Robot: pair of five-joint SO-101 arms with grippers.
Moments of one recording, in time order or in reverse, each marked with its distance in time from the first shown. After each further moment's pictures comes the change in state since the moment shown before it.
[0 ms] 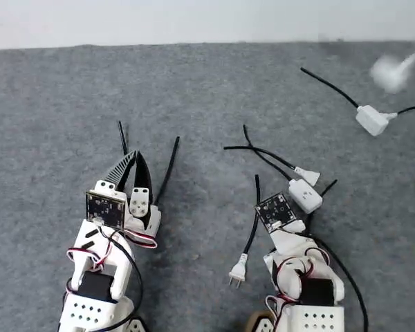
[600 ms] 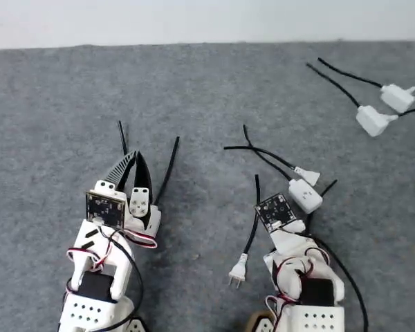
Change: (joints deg) left arm 0.0 0.0 0.0 0.0 0.0; right arm 0.0 0.0 0.0 0.0 0.0
